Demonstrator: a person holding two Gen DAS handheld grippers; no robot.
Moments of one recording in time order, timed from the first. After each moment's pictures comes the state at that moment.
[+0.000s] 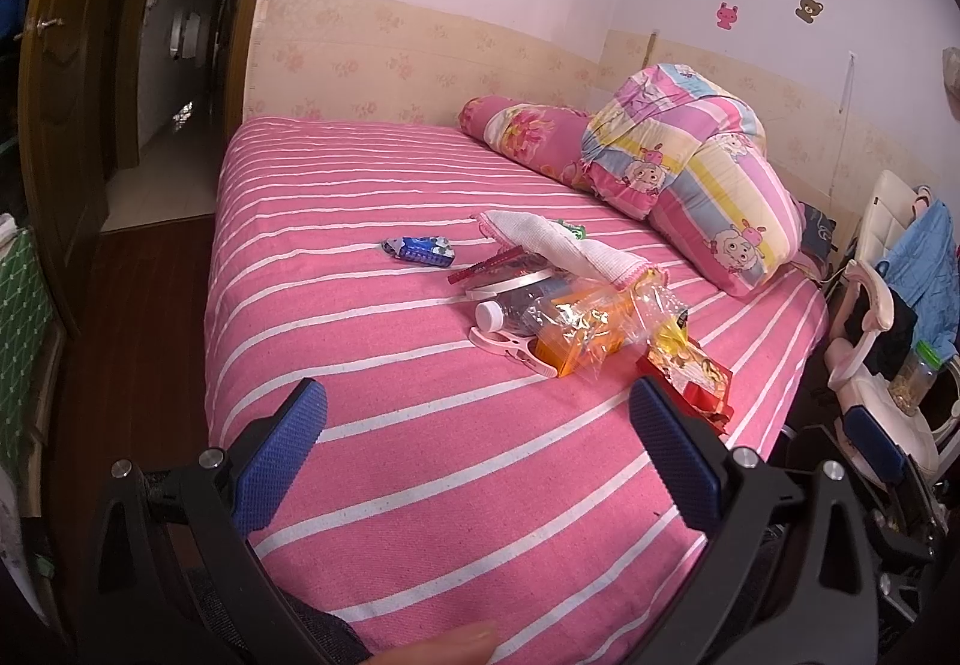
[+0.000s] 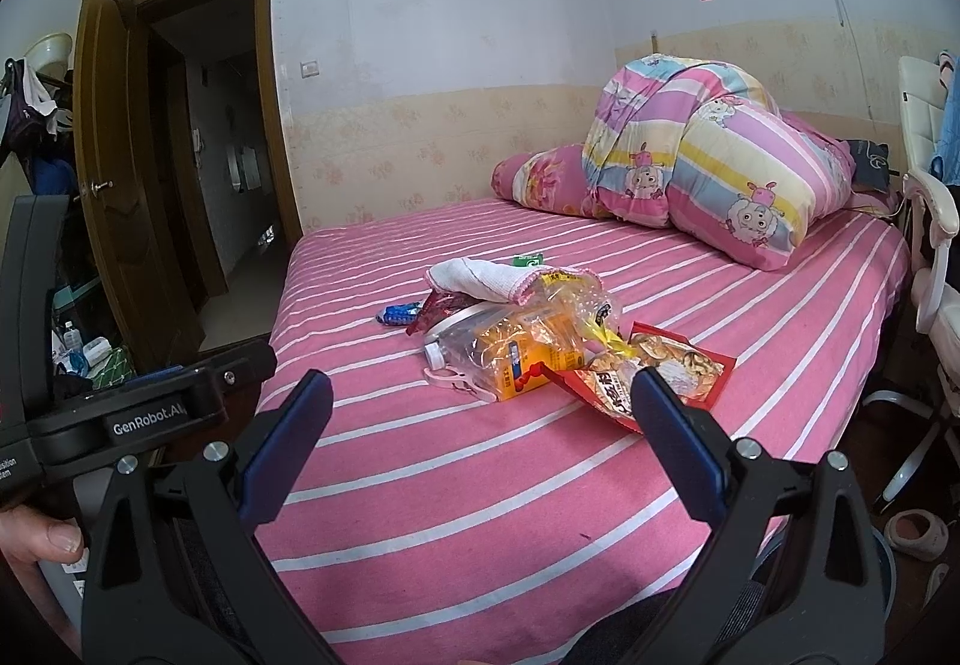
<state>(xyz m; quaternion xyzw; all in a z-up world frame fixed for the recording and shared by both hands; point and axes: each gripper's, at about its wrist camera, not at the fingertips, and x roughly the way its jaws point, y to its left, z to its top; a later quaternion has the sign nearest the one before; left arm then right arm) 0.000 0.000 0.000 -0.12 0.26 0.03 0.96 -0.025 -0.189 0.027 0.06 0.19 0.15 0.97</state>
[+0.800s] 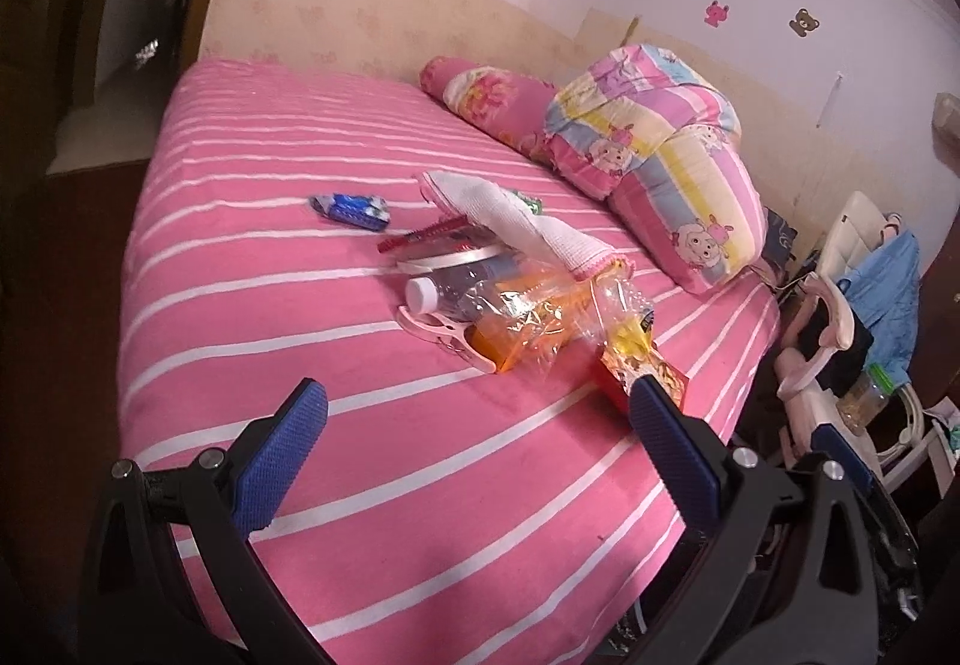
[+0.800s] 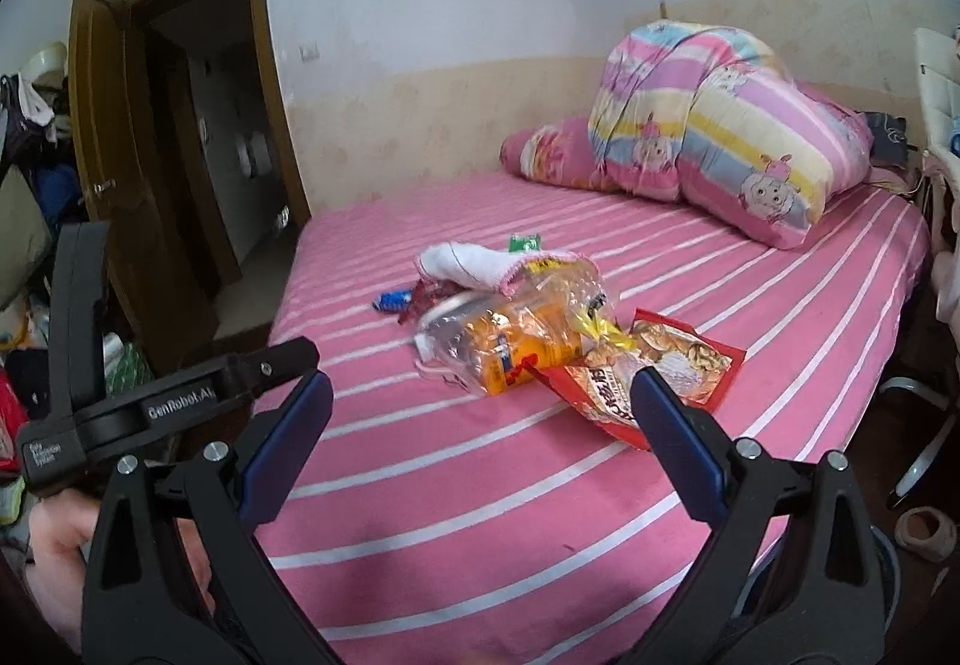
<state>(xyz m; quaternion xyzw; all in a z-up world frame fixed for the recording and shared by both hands) 0.062 -0.012 -0.025 -0.18 0.30 -0.04 0.94 0.017 -0.215 0.024 0.07 0.23 0.17 0.96</state>
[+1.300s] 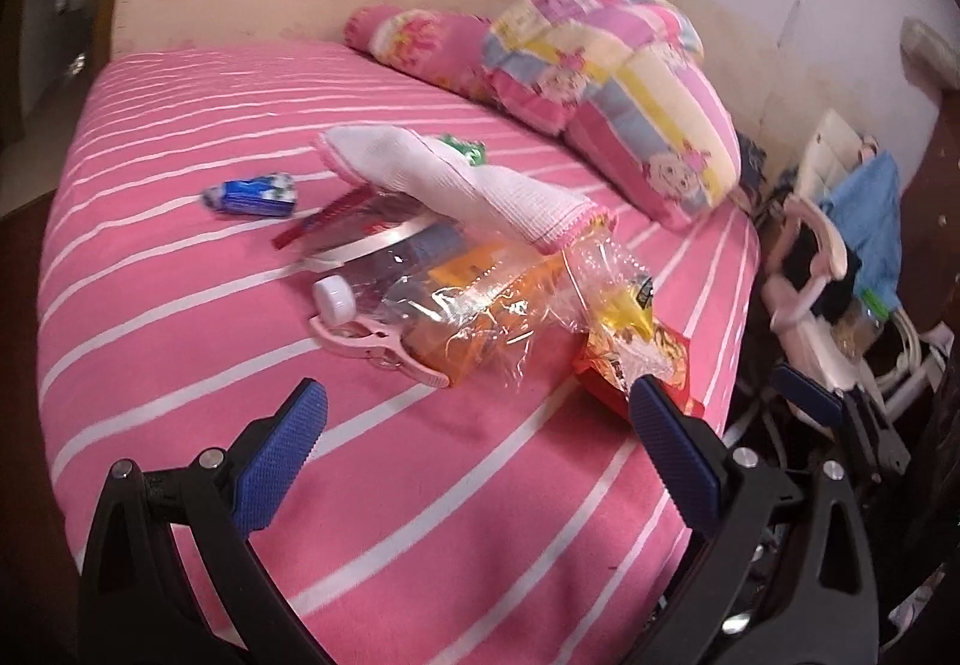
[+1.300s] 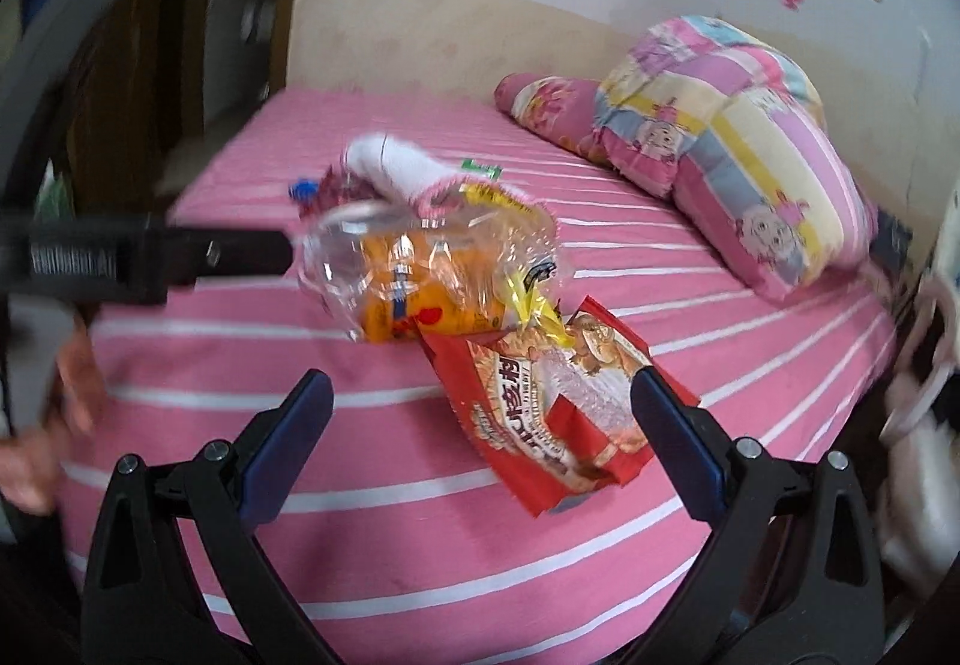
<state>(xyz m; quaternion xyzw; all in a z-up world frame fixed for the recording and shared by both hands) 0.149 -0.046 -0.050 -0.11 0.35 -0.11 0.92 0.100 -0.203 -0.038 -0.14 0.28 0.14 0.94</state>
